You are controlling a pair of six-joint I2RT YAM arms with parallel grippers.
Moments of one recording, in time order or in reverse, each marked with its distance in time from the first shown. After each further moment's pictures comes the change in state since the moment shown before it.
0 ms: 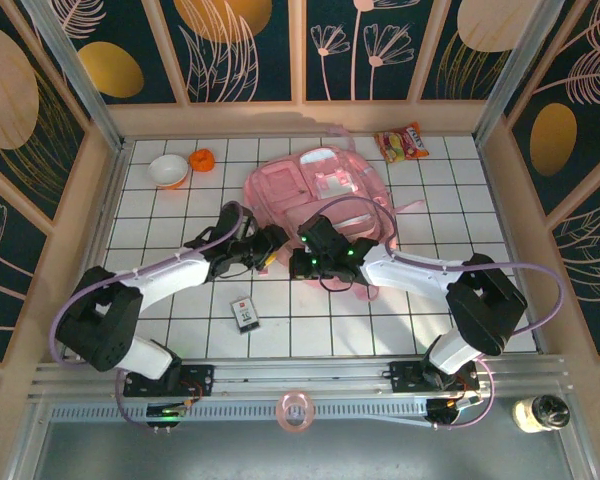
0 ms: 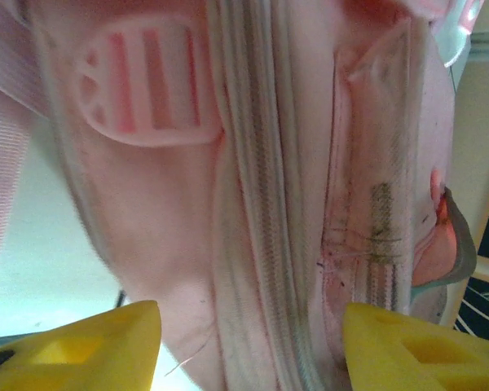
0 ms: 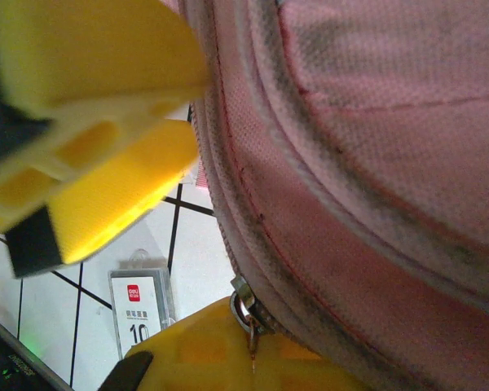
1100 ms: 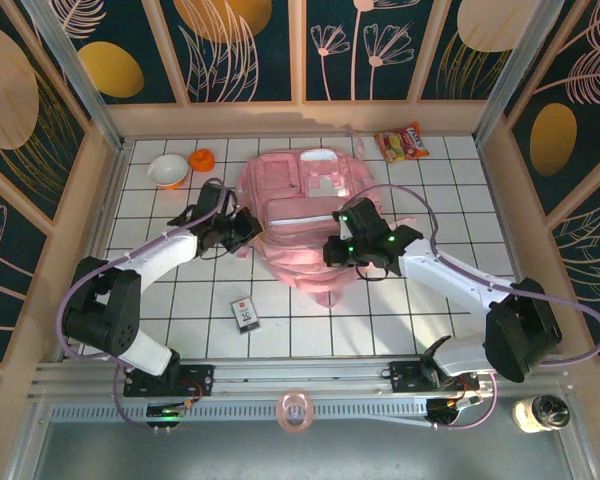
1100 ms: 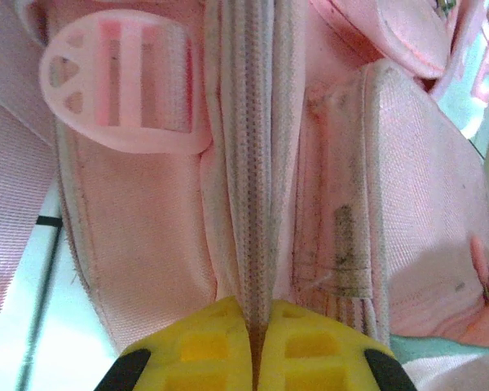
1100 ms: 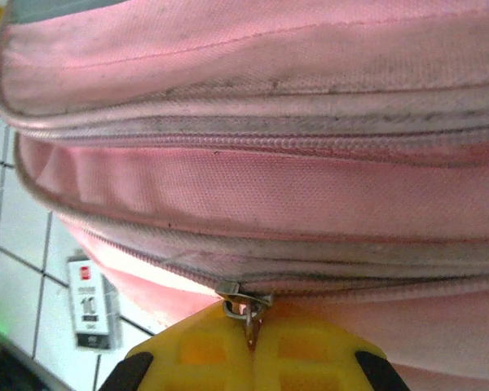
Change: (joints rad) left arm 0.223 0.048 0.146 -0.220 0.034 0.339; right arm -0.208 -0.200 -0.029 -0.202 -0.092 -0.224
